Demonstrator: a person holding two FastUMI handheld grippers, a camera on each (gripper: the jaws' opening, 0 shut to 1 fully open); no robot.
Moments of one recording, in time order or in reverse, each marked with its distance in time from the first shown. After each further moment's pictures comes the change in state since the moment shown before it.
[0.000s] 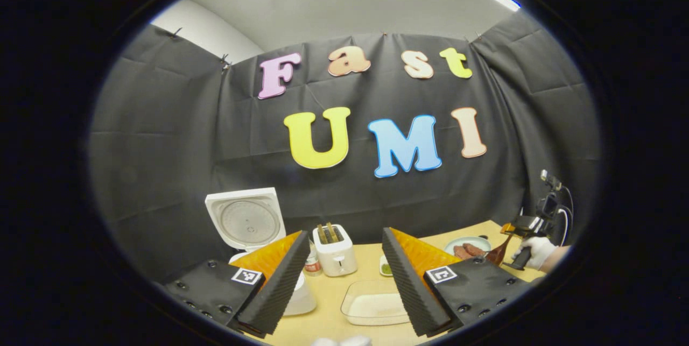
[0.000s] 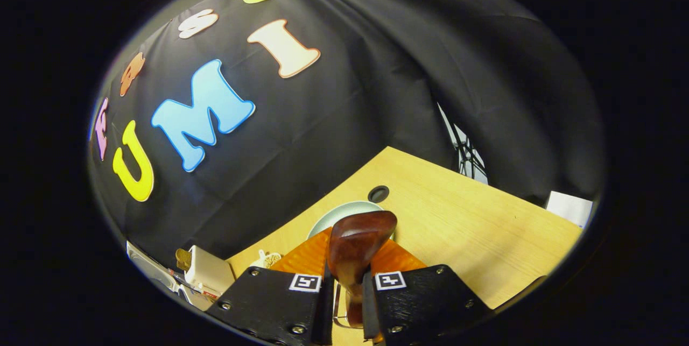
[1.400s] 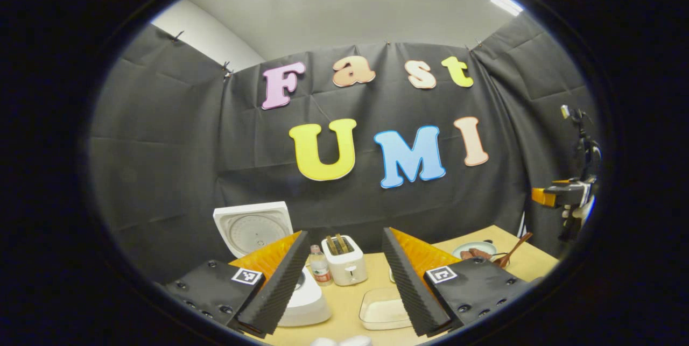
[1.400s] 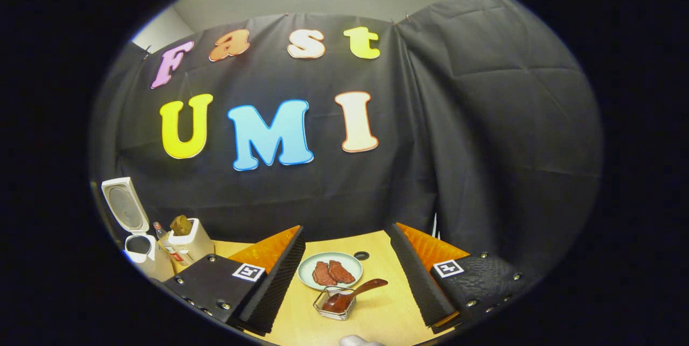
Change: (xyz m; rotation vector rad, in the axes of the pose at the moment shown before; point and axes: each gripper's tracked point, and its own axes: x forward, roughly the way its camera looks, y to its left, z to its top) left arm -0.002 0.056 0.035 -0.001 -0.079 -0.014; right arm -0.151 0.060 0.140 -0.529 -0.364 0.080
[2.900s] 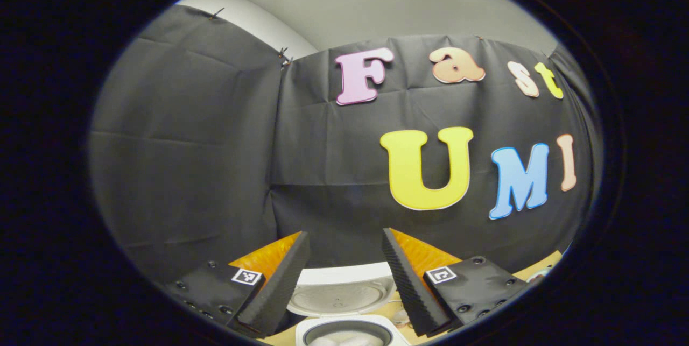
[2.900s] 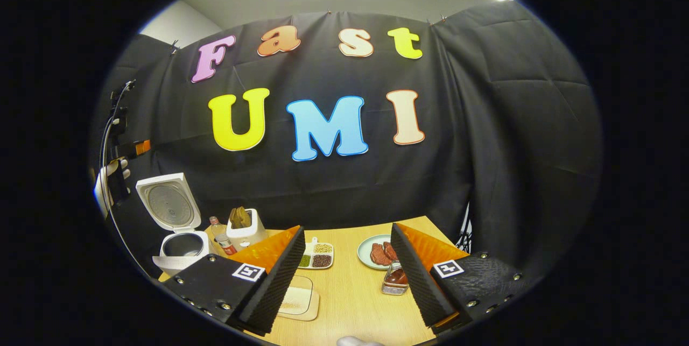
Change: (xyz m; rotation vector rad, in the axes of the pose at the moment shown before) left arm 0.272 0.297 0.030 -0.058 0.015 0.326; right arm -0.074 0.138 -0.017 -0.005 0.106 0.126
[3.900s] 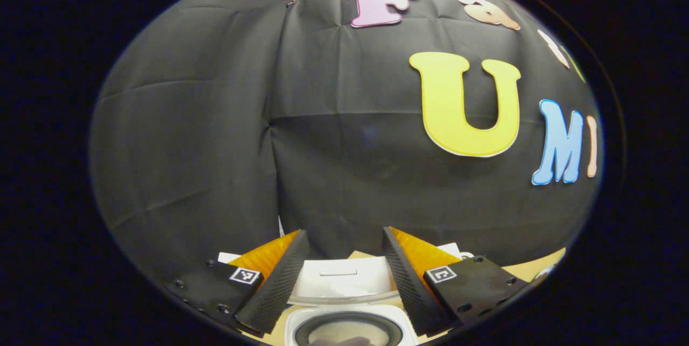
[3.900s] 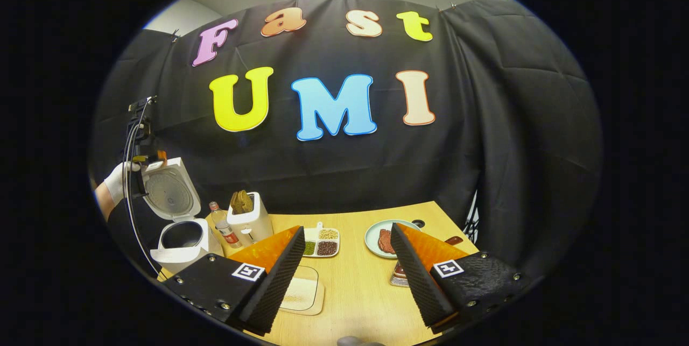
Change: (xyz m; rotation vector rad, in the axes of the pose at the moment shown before) left arm 0.094 -0.001 -0.129 -0.032 0.324 0.058; right arm 0.021 0.015 -0.030 0.012 0.102 0.029
